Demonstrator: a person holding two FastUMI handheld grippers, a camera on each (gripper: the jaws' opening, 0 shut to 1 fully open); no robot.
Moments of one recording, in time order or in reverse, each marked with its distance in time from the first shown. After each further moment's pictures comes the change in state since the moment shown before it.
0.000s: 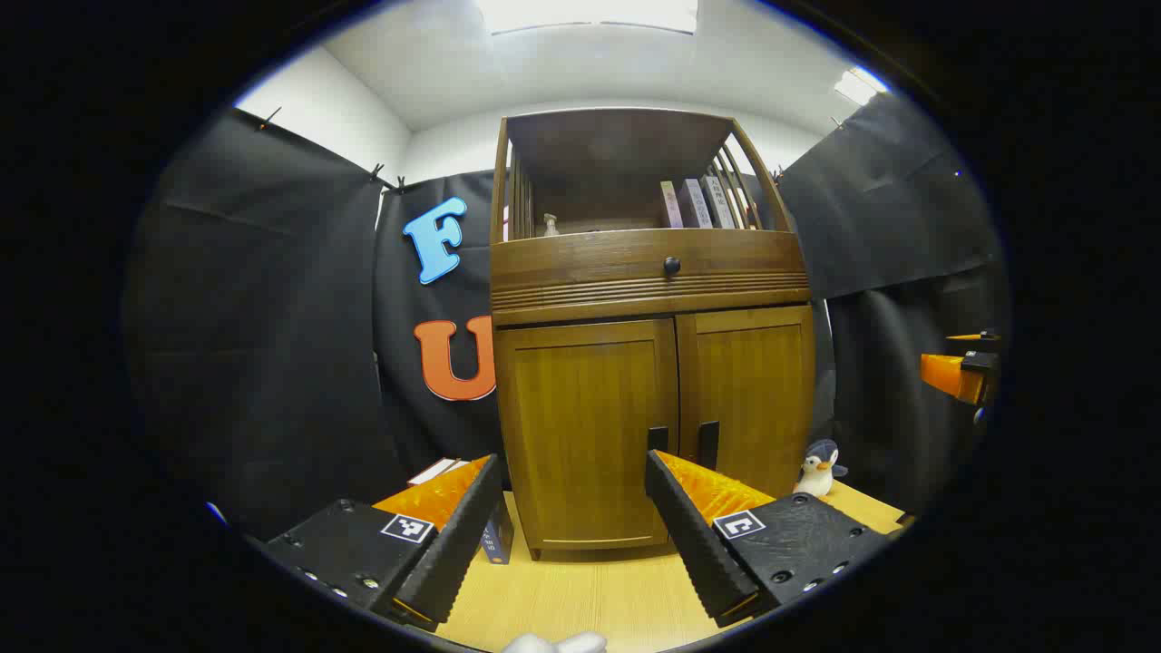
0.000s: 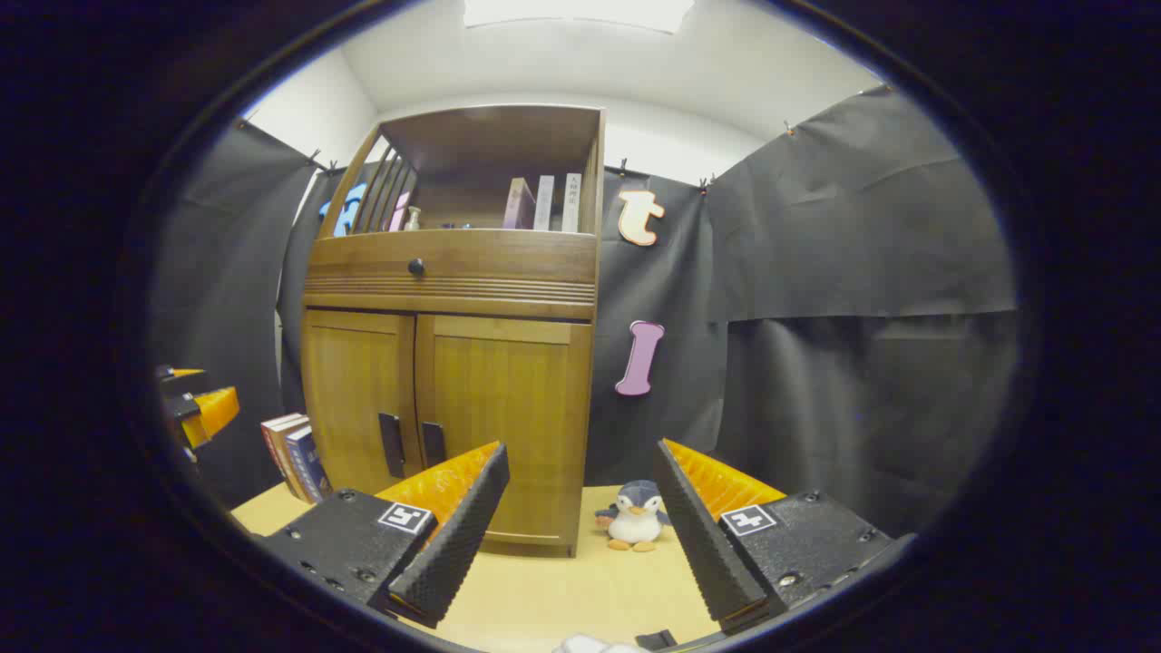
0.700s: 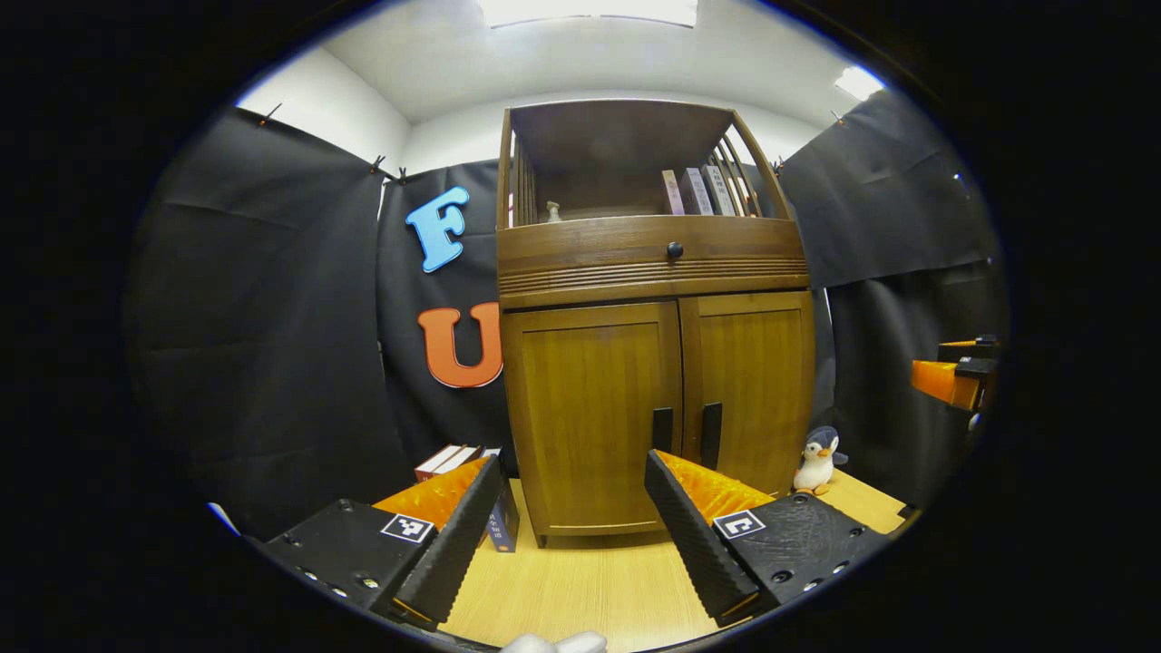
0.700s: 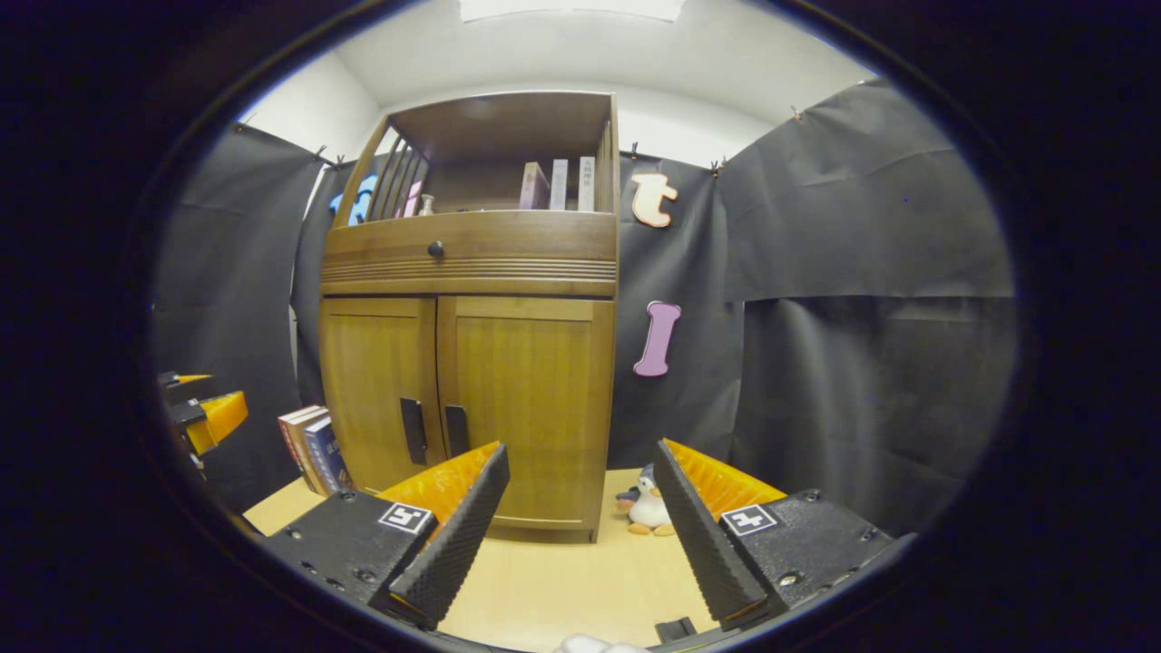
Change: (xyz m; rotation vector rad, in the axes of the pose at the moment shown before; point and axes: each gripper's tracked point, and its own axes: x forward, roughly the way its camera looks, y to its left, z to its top) left arm -0.017 0.009 -0.014 0.007 0.038 0.003; right arm -0.003 0.014 -0.023 -0.005 0.063 0.028
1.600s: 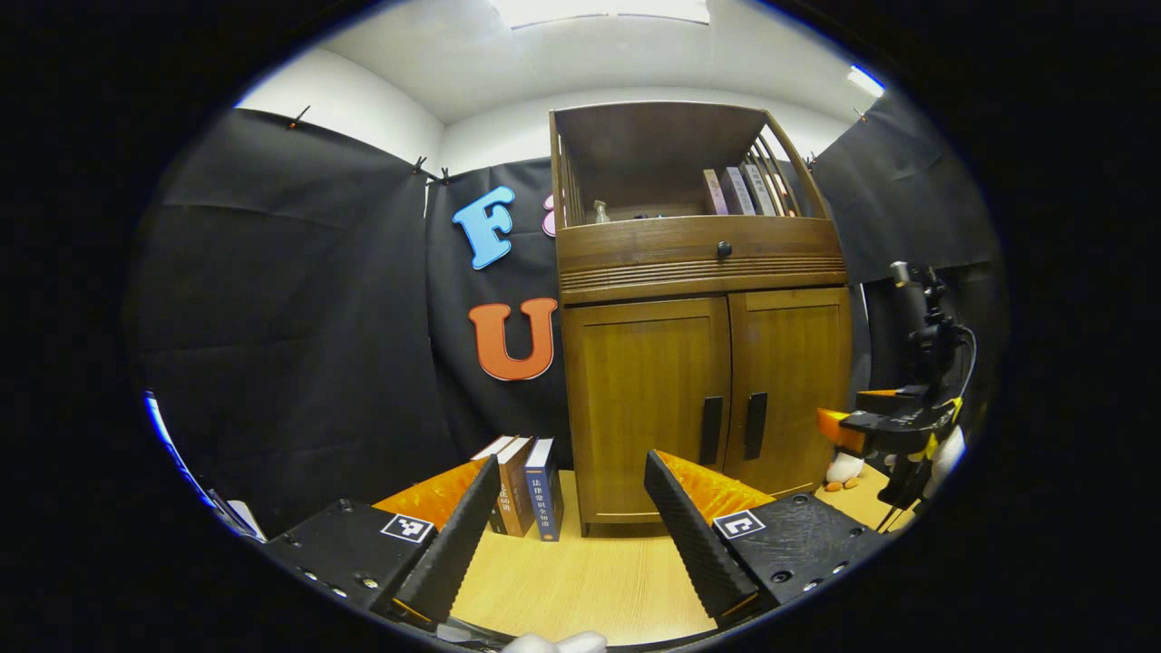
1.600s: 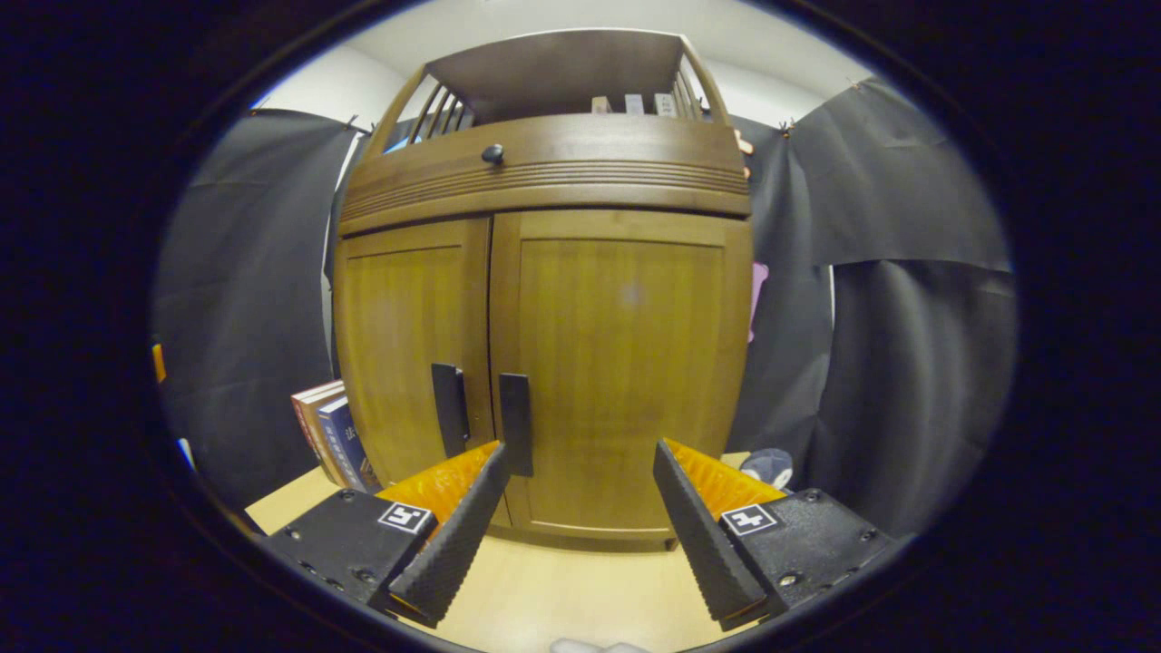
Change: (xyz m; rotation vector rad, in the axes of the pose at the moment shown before) left arm -0.032 0.053 -0.010 0.001 0.027 0.142; right arm 0.158 0.126 -0.066 -0.006 0.107 0.200
